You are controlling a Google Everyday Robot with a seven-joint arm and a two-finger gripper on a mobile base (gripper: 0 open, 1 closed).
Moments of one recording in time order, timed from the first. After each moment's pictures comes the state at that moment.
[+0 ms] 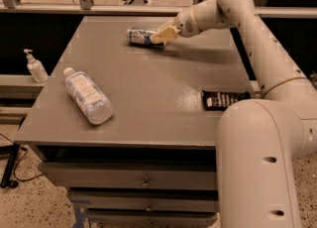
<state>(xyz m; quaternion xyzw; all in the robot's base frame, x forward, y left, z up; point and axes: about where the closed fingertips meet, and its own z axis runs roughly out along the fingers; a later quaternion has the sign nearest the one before) 0.800 -0.022 0.860 -0.48 0.72 0.30 0.41</state>
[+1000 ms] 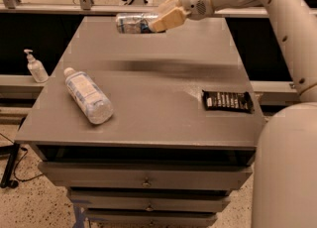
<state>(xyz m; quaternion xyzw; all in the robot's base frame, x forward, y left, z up) 0.709 -0.014 0.961 -0.56 0.63 0.31 0.43</state>
